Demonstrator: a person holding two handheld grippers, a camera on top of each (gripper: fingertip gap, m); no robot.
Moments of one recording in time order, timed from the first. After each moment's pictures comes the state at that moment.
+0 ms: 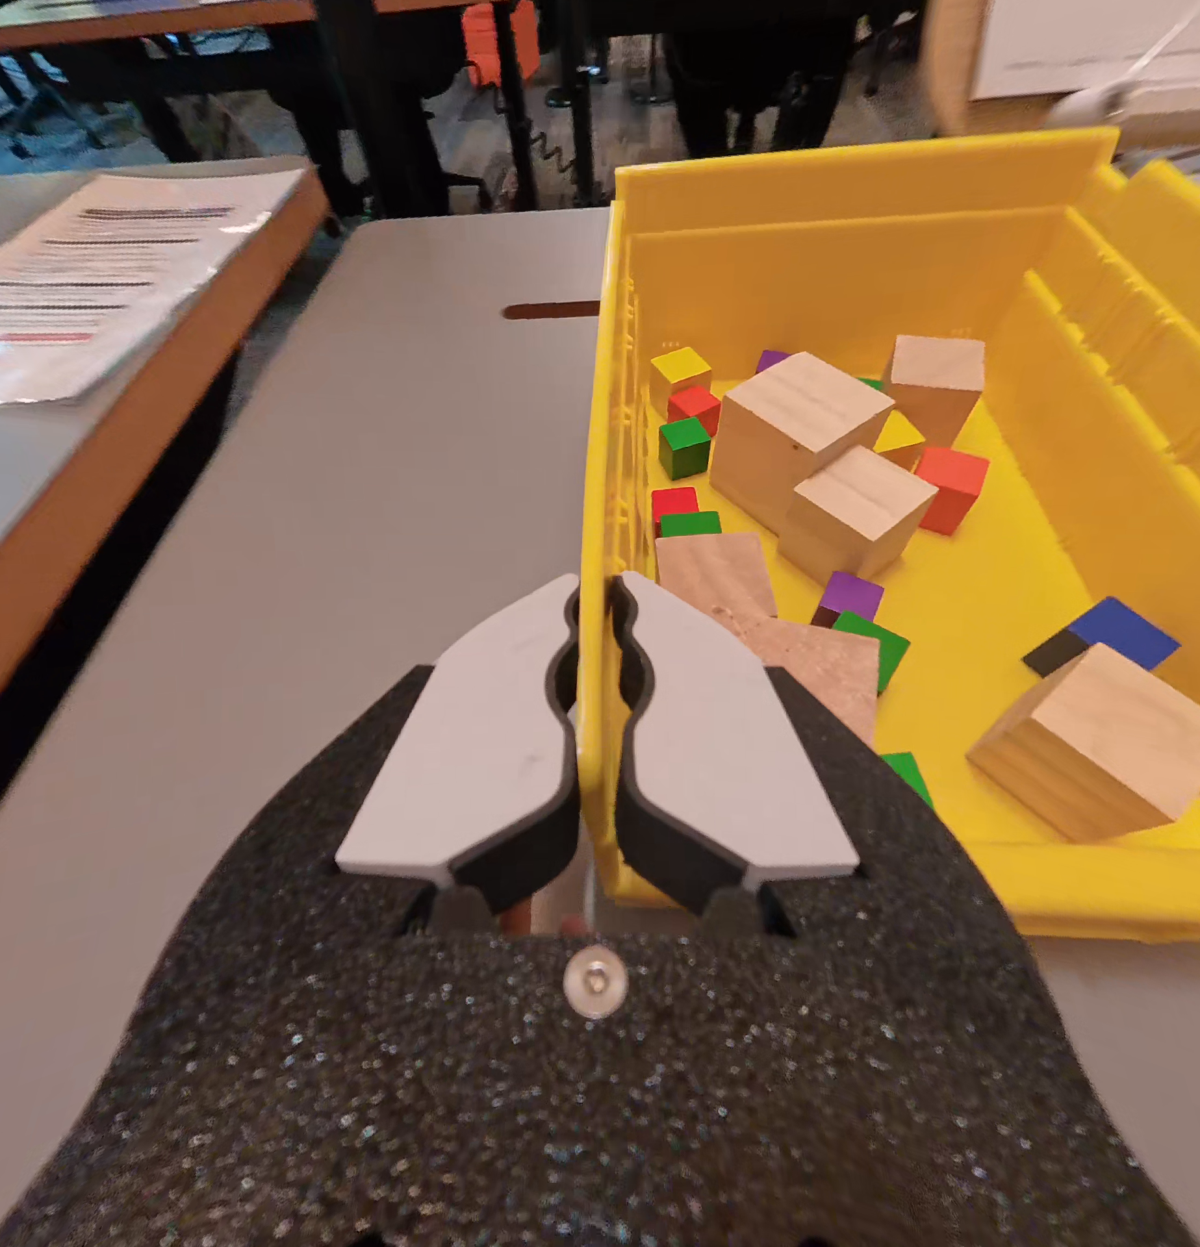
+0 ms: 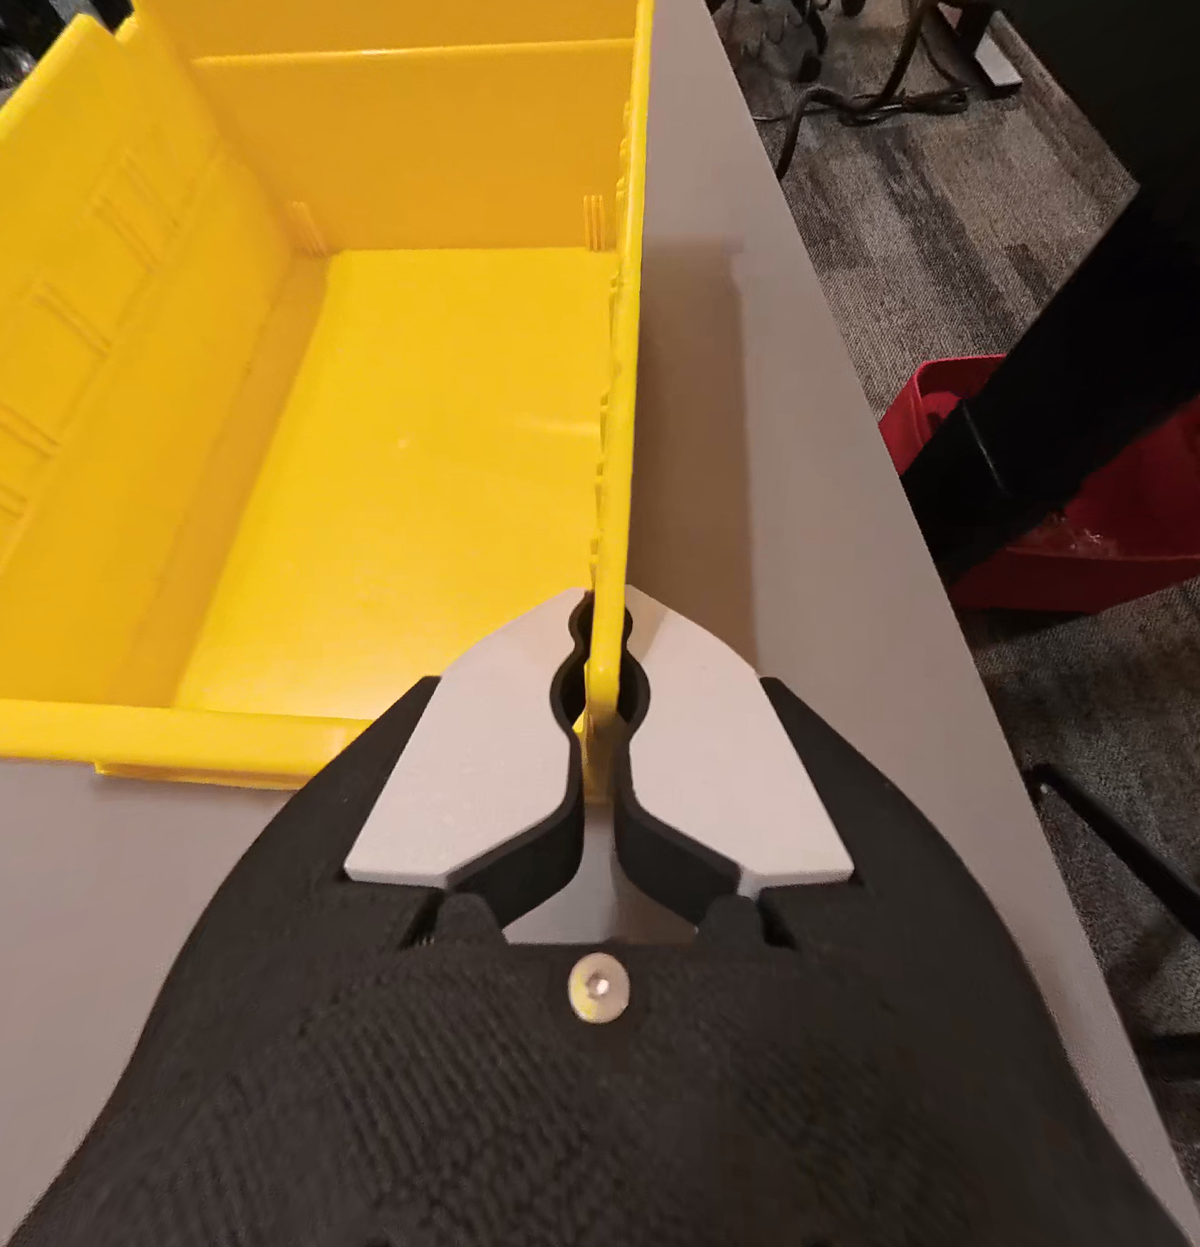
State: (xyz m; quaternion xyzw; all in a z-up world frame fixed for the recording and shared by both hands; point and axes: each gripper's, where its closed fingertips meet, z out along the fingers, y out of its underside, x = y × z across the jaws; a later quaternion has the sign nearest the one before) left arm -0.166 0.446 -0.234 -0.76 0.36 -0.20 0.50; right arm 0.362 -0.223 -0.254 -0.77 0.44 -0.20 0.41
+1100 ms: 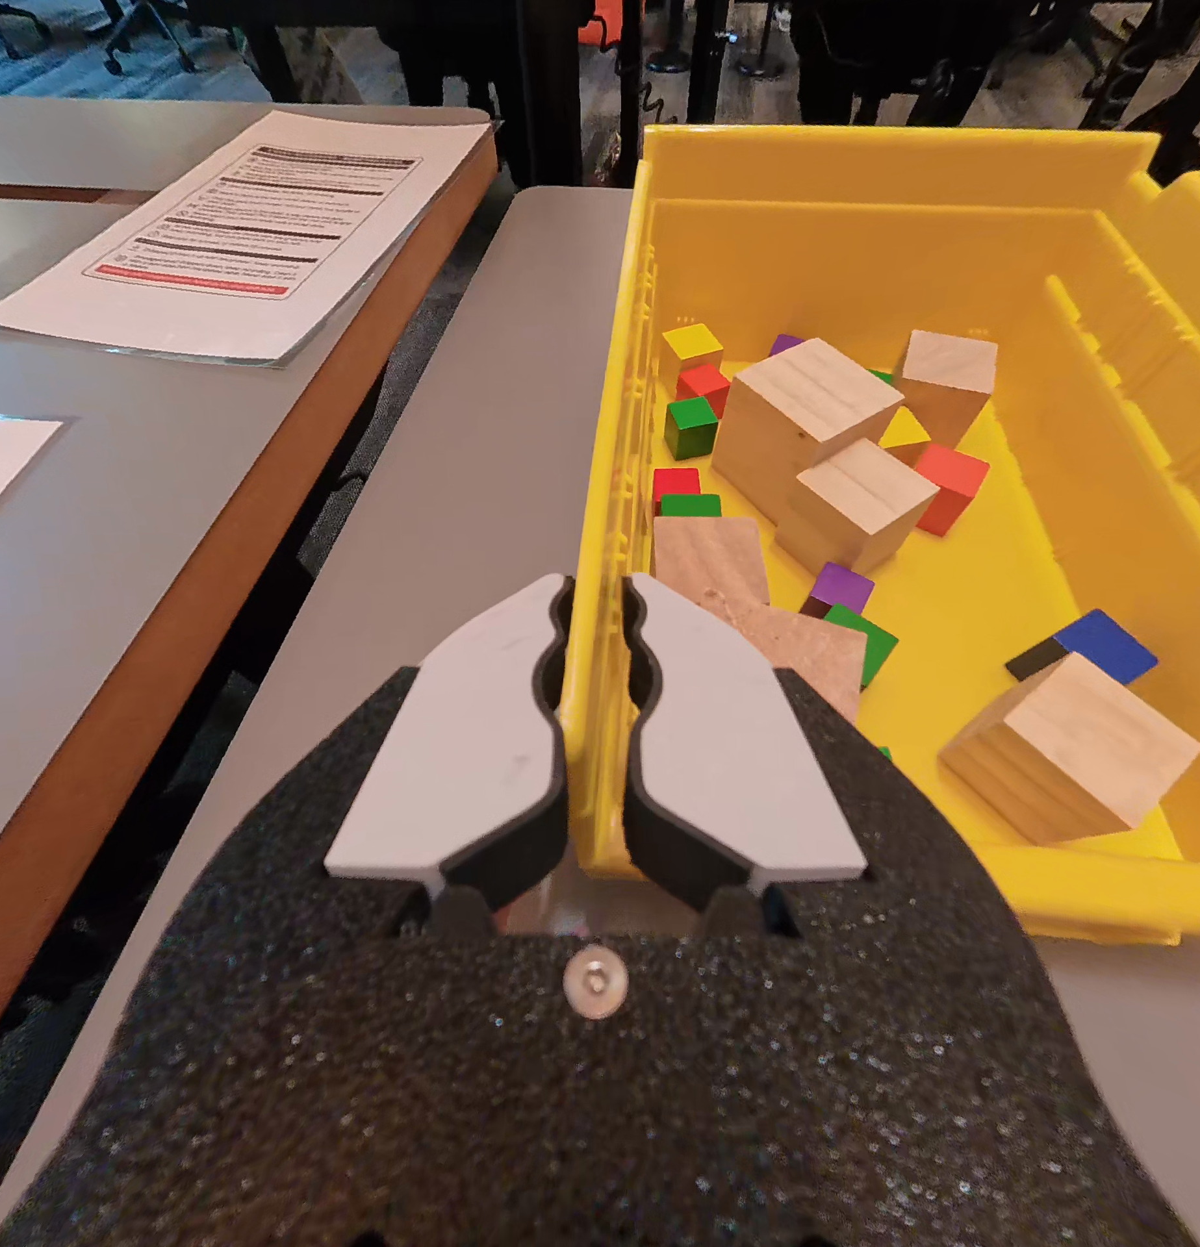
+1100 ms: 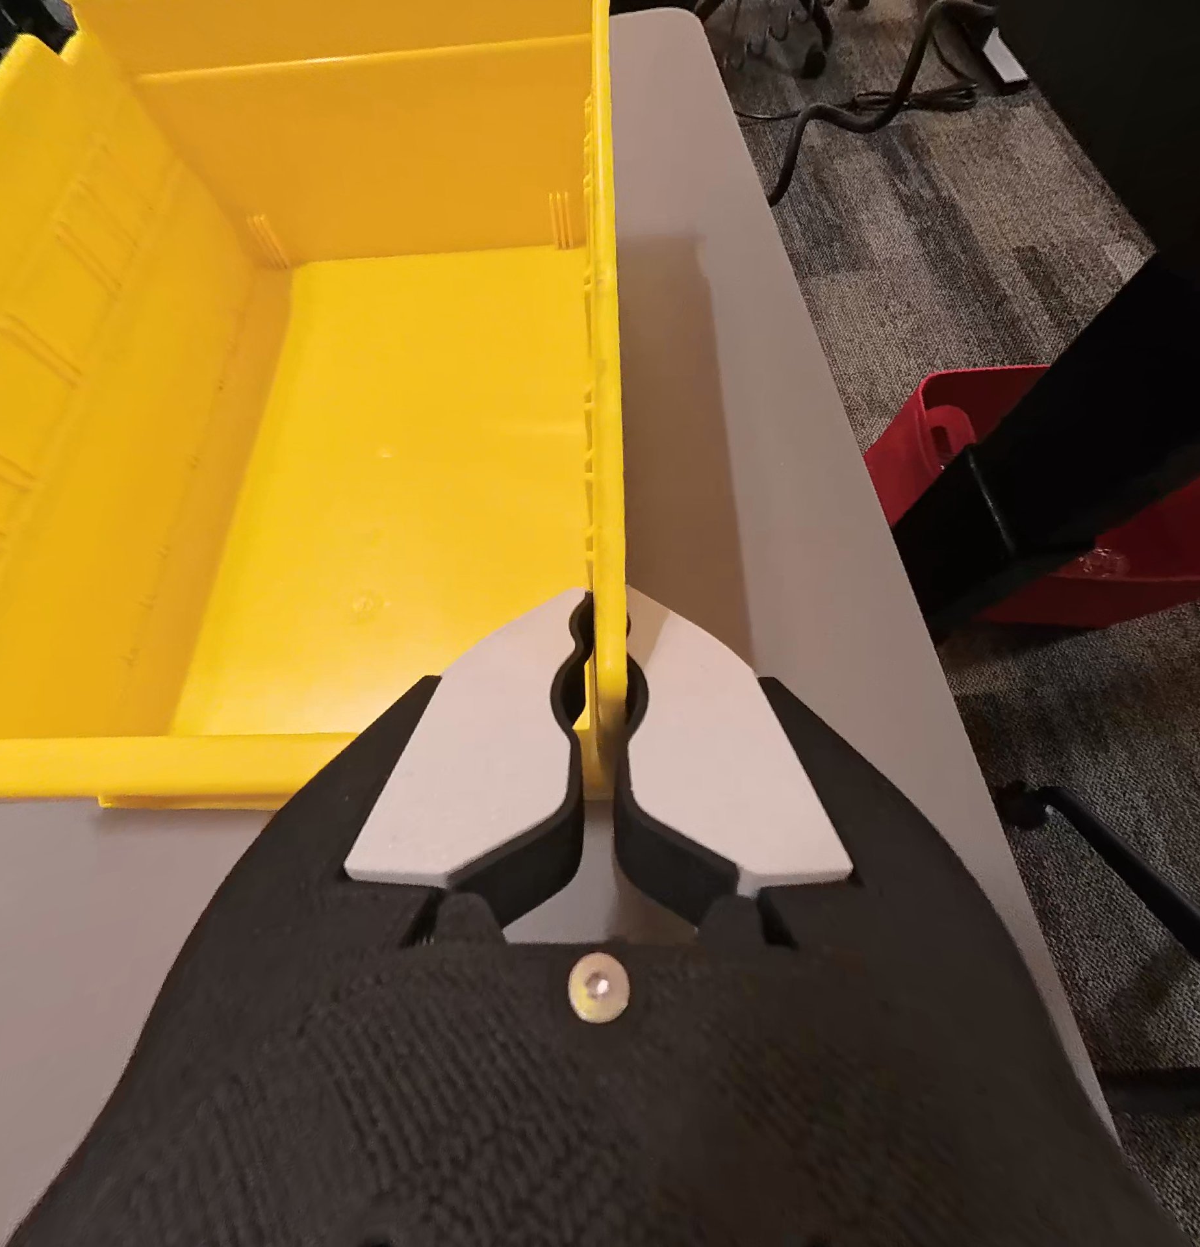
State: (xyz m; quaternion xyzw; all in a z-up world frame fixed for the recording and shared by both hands) left arm -0.213 0.530 -0.238 -0.79 0.31 -0.18 0.50; right arm 0.395 -0.210 -0.253 -0.78 0.44 -0.19 0.41
